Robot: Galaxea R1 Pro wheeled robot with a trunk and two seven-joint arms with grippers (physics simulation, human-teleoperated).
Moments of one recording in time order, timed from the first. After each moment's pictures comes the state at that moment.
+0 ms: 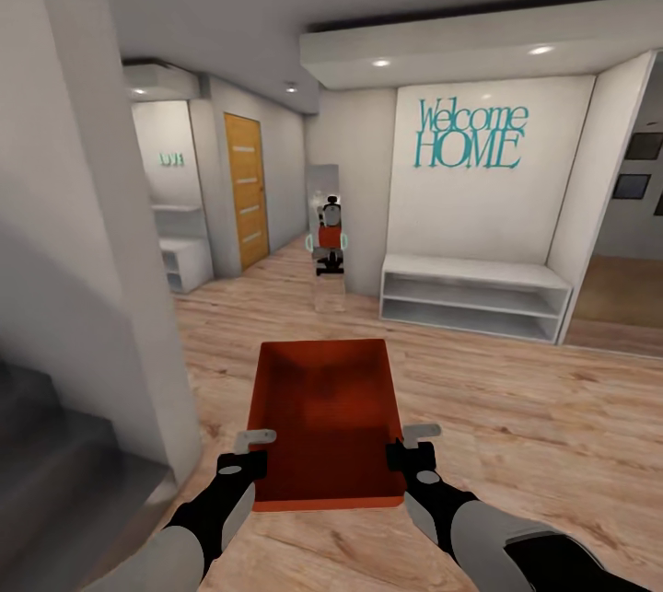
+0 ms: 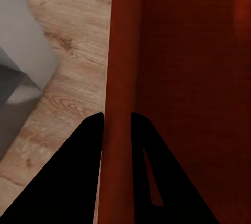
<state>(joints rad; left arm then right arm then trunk) -0.63 -0.13 -0.02 -0.36 0.02 0.10 0.26 -0.78 0.14 0.10 0.00 0.02 -0.27 -0.20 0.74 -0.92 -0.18</state>
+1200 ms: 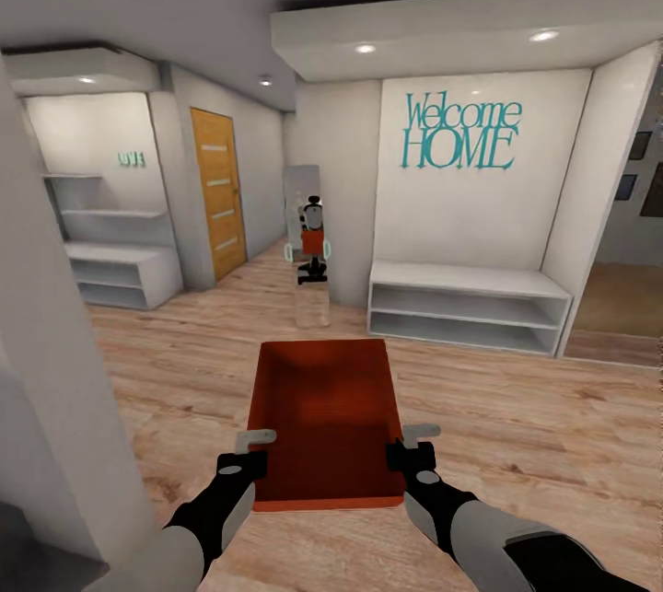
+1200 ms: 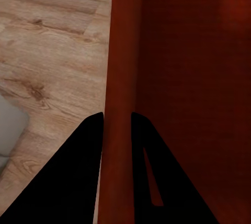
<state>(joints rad) -0.63 -0.13 -0.02 -0.36 0.02 0.10 0.26 -0.78 0.14 0.10 0.00 0.02 -0.27 -0.20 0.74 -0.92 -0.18</state>
